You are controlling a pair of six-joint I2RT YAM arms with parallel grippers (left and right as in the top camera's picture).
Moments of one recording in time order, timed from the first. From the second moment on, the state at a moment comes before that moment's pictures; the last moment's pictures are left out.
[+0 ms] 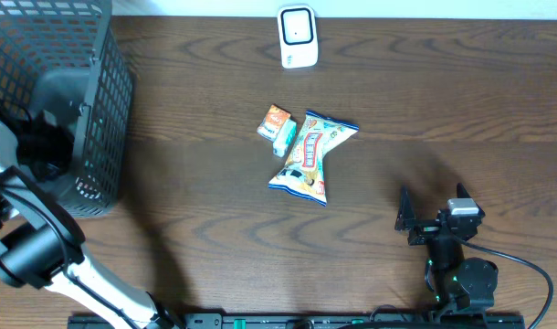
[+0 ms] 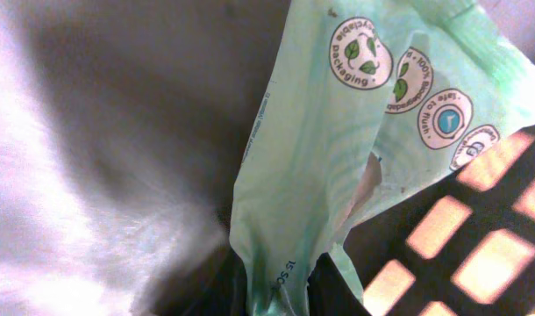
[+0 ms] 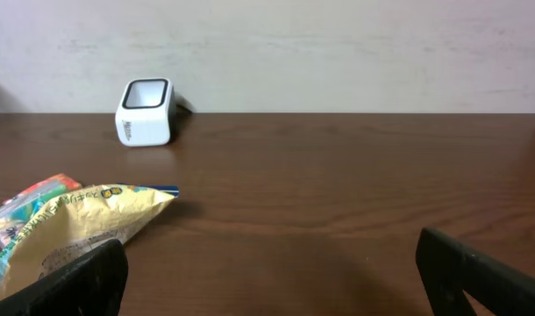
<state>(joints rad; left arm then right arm) 0.67 2.05 1.59 -1.04 0.37 0.02 0.04 0.01 0.01 -0.07 -0.03 0.01</state>
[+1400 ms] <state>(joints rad) -0.32 1.65 1.66 -0.85 0.31 -0.59 0.04 0.01 0.01 -0.07 -0.03 0.01</state>
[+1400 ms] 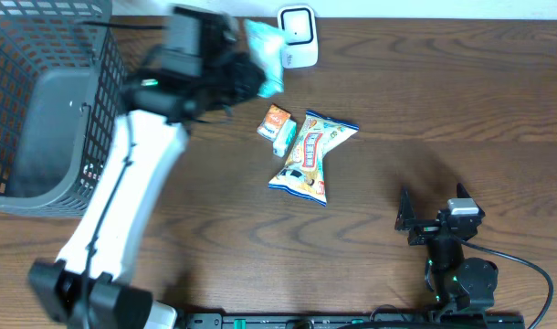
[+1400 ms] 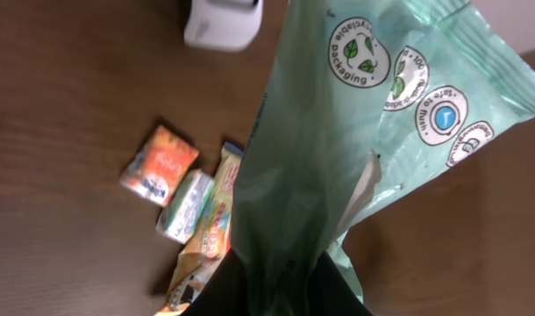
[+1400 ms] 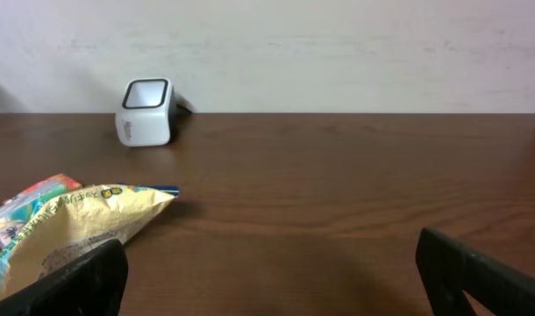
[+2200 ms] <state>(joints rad) -0.47 1.95 1.66 -0.83 0.12 -0.45 0.04 0.01 0.01 -0.07 -0.03 0.01</state>
